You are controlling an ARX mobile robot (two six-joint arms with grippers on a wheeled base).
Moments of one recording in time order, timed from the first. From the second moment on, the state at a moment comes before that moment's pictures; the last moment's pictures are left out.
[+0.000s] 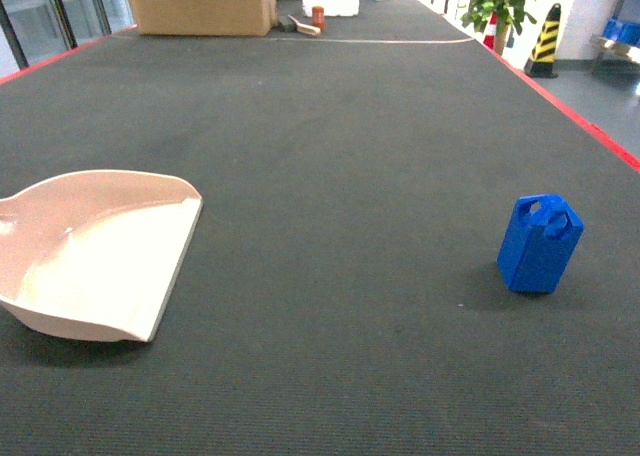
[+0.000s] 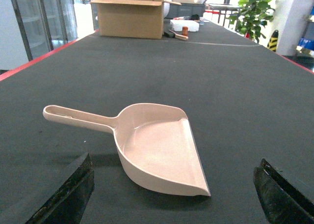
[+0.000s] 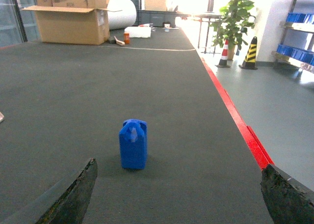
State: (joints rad) left arm 0.00 0.01 0.01 0.00 0.00 0.00; right arm 0.00 0.00 0.01 0.00 0.00 -0.01
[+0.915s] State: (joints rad) left arm 0.00 0.01 0.01 0.00 0.00 0.00; right arm 0.00 0.00 0.01 0.00 0.00 -0.01
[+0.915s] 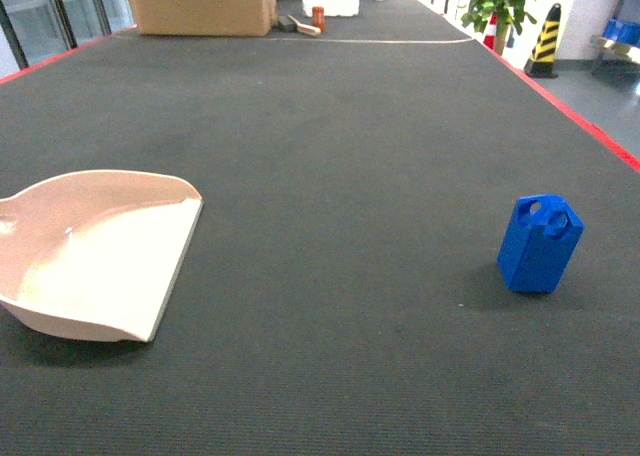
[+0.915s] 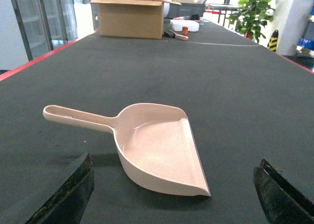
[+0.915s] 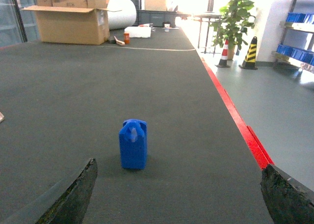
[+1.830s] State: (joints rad) left arm 0.00 0.01 0.01 0.00 0.00 0.00; right arm 0.00 0.00 0.01 0.00 0.00 -0.01
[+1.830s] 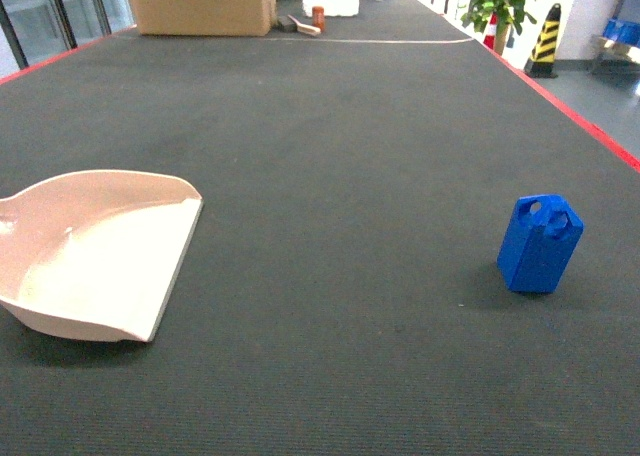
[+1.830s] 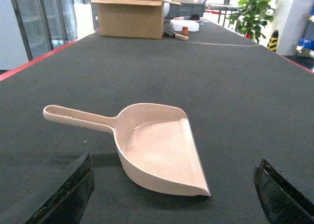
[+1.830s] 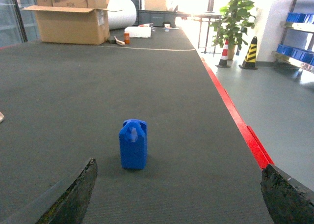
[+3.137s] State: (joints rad) left arm 0.00 0.01 0.01 0.00 0.00 0.00; right arm 0.00 0.00 0.01 0.00 0.00 -0.01
